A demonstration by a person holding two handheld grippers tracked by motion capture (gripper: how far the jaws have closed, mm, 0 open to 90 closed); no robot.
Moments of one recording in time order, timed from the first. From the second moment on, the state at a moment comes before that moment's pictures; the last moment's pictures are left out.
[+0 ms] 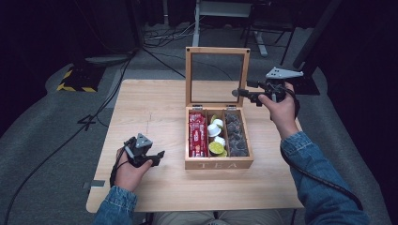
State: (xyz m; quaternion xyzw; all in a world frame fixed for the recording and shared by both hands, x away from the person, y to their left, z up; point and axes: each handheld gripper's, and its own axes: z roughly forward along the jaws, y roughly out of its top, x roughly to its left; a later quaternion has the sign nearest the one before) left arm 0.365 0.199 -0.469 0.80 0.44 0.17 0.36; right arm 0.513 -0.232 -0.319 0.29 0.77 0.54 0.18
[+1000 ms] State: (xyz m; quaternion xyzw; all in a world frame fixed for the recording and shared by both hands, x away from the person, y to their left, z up) left arm 0.350 0.218 -0.493 0.80 0.47 0.17 0.33; right arm 0.461 -0.140 -0.374 0.25 0.84 0.48 0.09
